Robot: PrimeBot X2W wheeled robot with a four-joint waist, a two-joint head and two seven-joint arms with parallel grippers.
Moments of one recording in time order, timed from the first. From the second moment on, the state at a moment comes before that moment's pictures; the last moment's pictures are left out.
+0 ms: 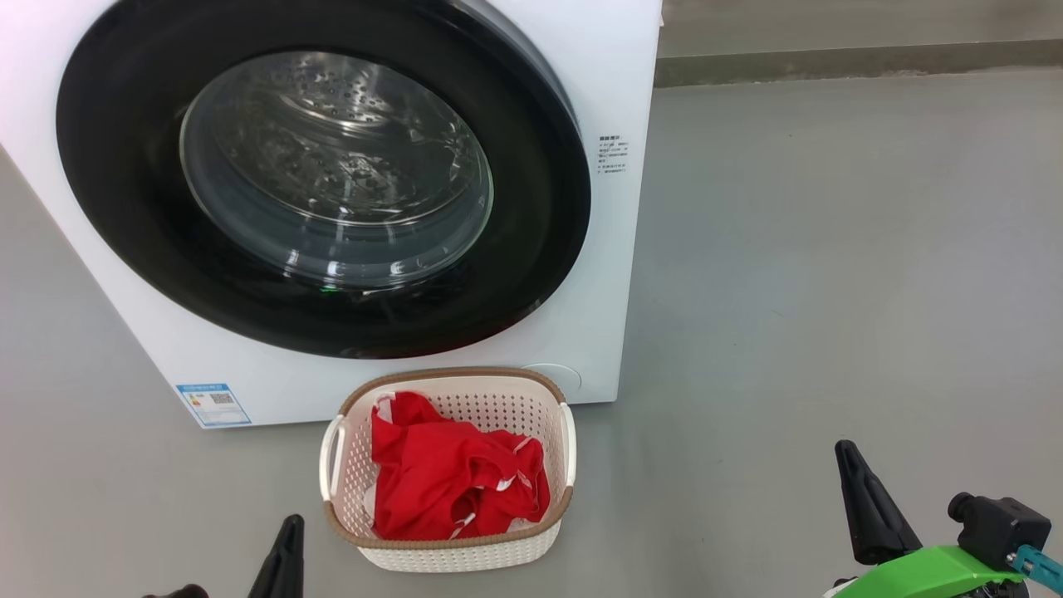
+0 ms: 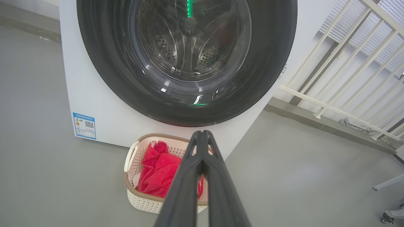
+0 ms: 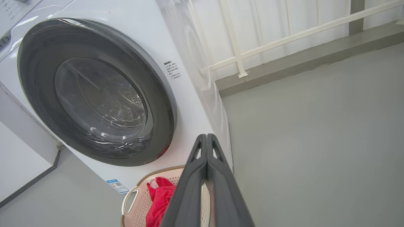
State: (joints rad) left arm 0.06 0.03 0.01 0.23 -0.46 -0.12 -0.18; right arm 0.05 -0.03 -0.03 0.25 0.51 0.13 -0.18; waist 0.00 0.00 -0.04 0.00
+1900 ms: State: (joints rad) left arm -0.01 0.03 0.05 0.25 -1.11 -0.12 -0.01; right arm -0.01 -0.03 -0.09 0.26 1.14 0.13 -0.02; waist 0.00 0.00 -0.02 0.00
